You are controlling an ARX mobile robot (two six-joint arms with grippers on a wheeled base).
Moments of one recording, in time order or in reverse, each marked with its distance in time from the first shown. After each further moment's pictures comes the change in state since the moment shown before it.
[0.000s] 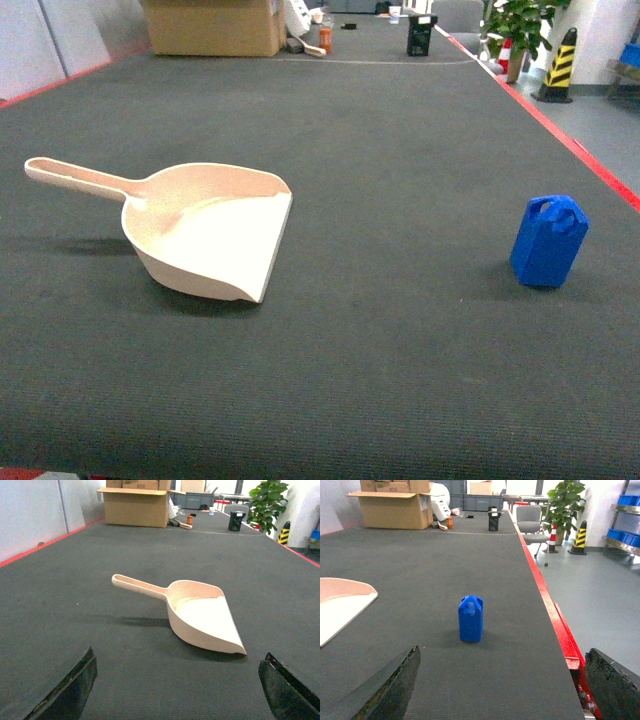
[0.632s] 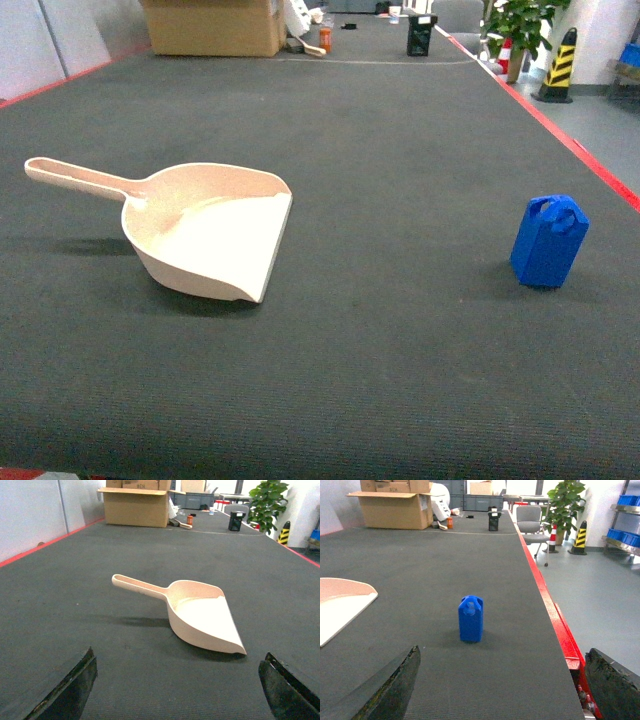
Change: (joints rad) left arm 0.000 0.000 0.000 0.000 0.000 0.000; right arm 0.000 0.000 0.000 0.000 0.000 0.000
